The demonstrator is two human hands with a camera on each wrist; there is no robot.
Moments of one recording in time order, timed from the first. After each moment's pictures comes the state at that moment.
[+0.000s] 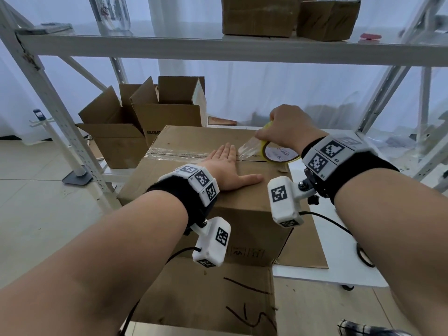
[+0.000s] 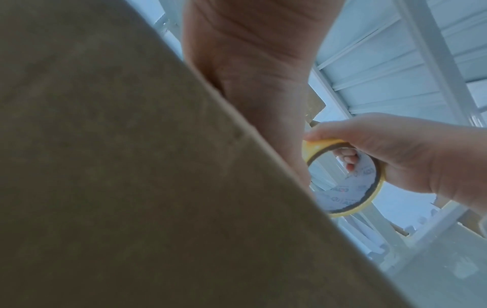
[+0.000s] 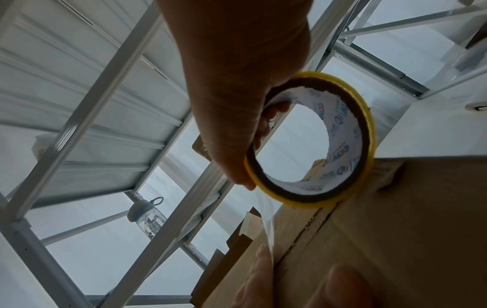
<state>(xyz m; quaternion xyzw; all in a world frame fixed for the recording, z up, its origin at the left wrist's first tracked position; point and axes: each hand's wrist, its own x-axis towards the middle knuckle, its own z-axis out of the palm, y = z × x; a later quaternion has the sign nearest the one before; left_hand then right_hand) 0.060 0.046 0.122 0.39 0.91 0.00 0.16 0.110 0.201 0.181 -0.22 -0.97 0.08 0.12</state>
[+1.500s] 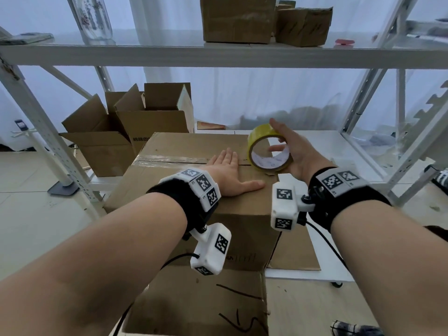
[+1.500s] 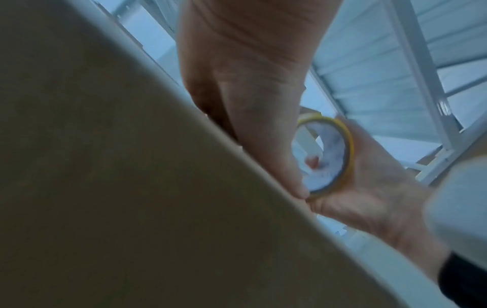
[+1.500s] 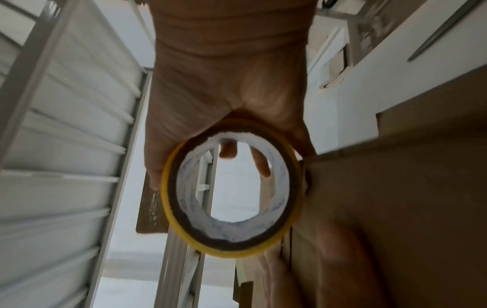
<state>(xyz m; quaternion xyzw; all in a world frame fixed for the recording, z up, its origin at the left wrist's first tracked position) 0.084 0.073 0.128 0.40 0.90 -0.03 0.17 0.163 0.226 0.149 -0.31 -0.64 0.68 0.16</state>
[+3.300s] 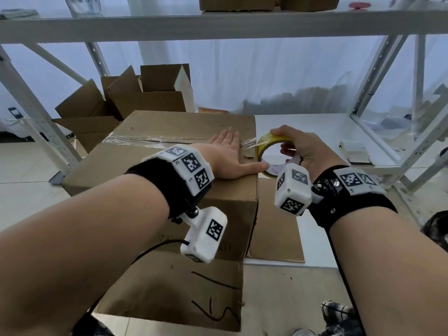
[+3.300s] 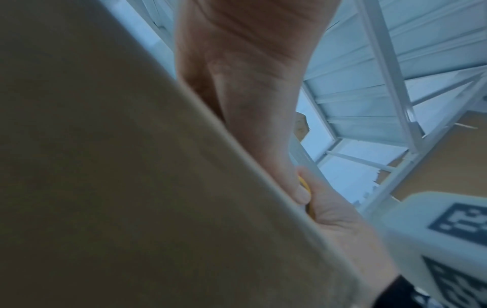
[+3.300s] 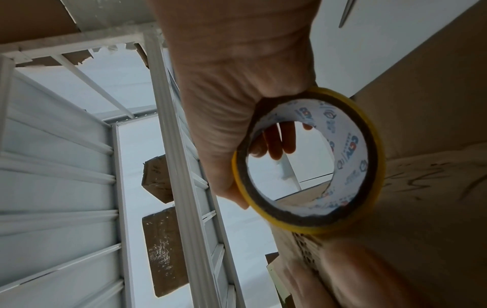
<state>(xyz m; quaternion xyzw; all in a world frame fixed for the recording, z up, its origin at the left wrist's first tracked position) 0.088 0.075 0.131 0.43 0.89 -0.05 0.18 0.168 0.231 0.103 -0.37 -0.58 0.70 0.19</state>
